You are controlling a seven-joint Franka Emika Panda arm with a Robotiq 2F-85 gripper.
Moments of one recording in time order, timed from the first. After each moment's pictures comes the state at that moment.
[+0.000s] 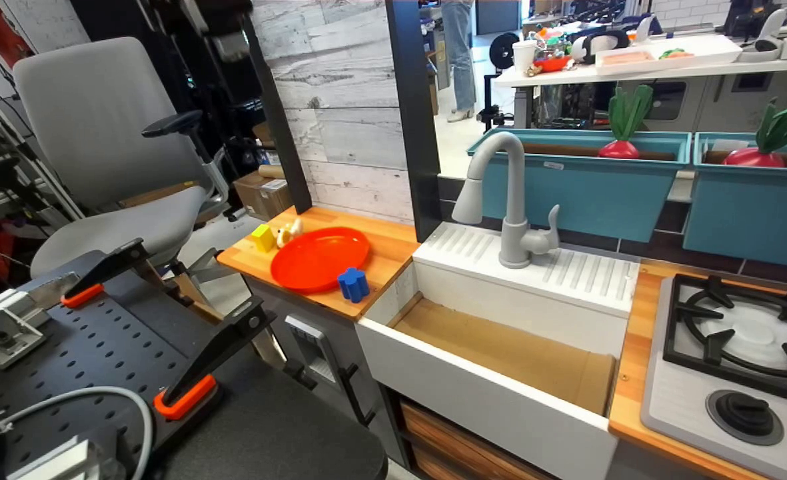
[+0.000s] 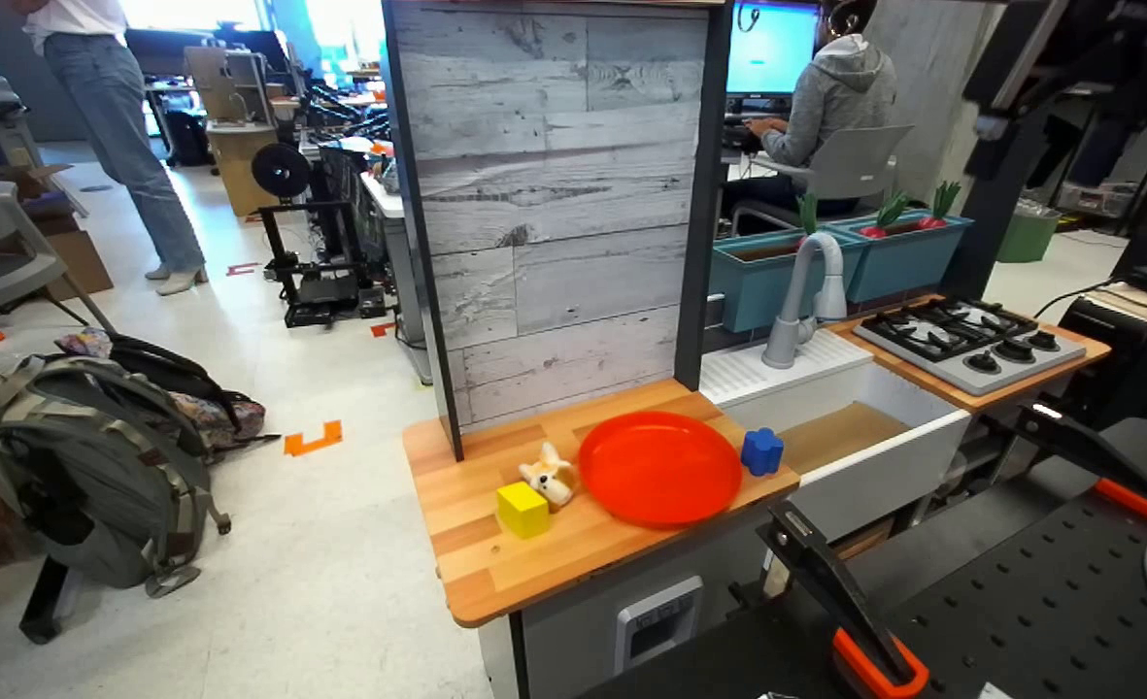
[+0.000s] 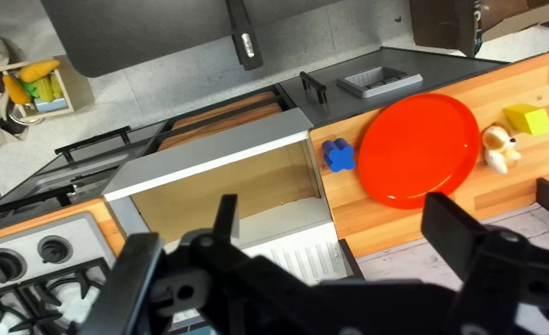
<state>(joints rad) -0.09 -0.17 -0.18 -2.62 0.06 2.50 -0.09</state>
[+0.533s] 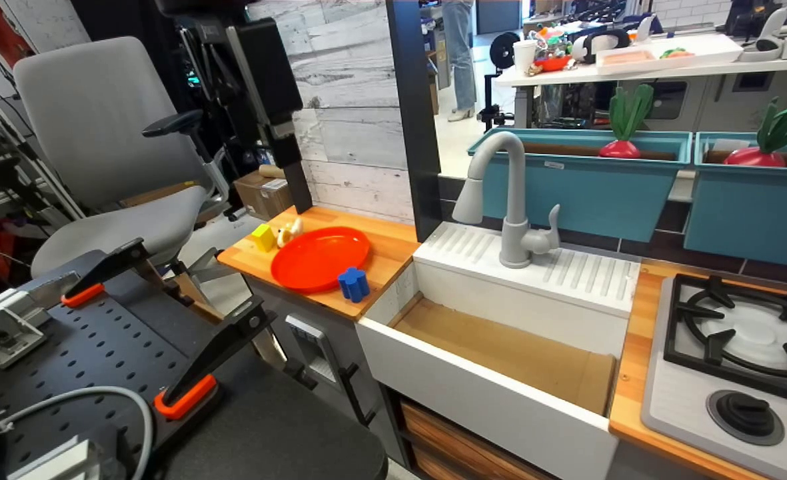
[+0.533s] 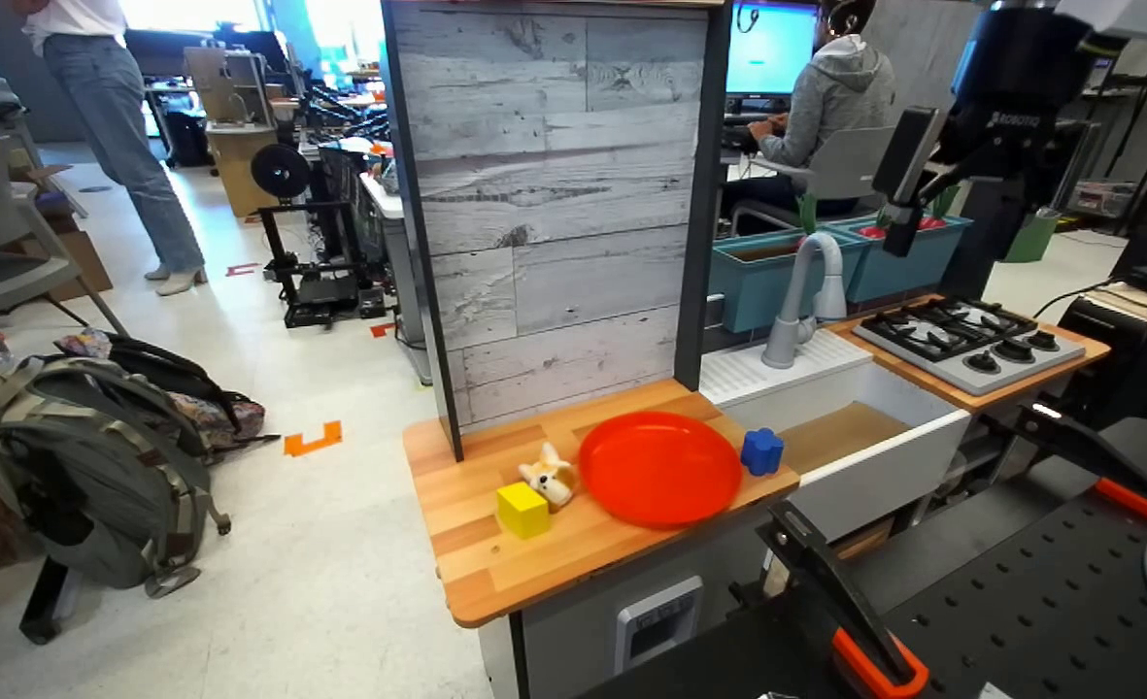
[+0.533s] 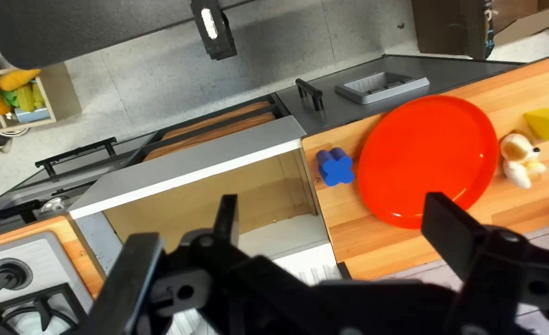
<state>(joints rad) -0.07 0.05 -0.13 -2.54 0.11 2.60 -0.07</state>
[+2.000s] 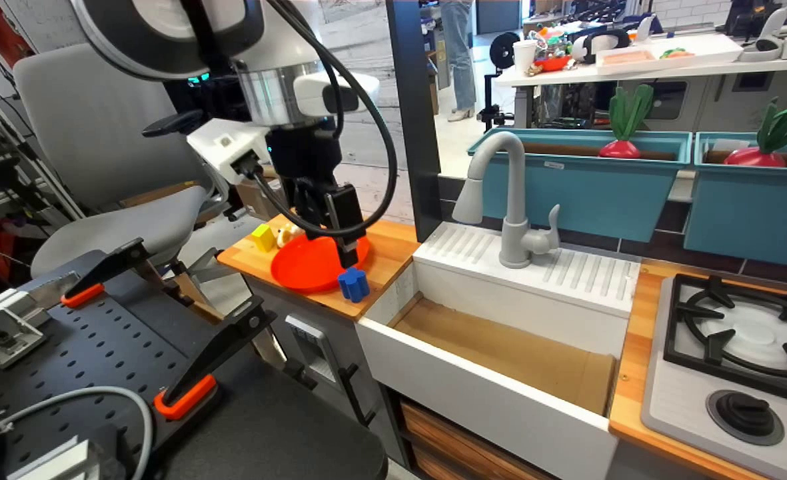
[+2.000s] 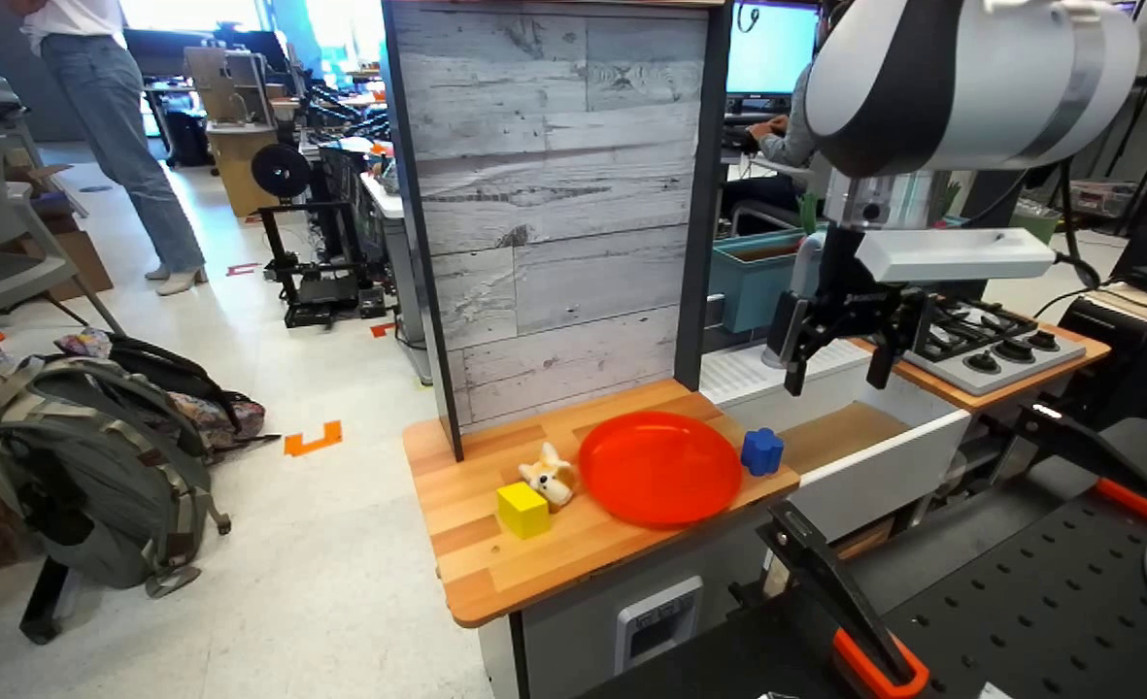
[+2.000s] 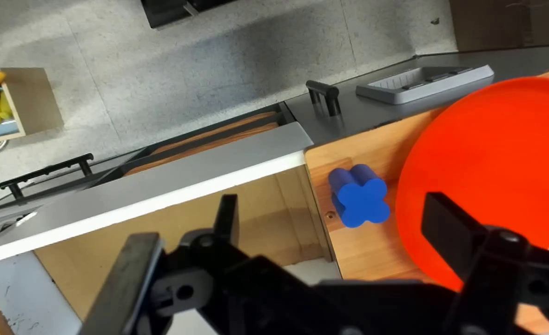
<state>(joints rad) -0.05 0.57 -0.06 -2.28 0.11 2.79 0.03</state>
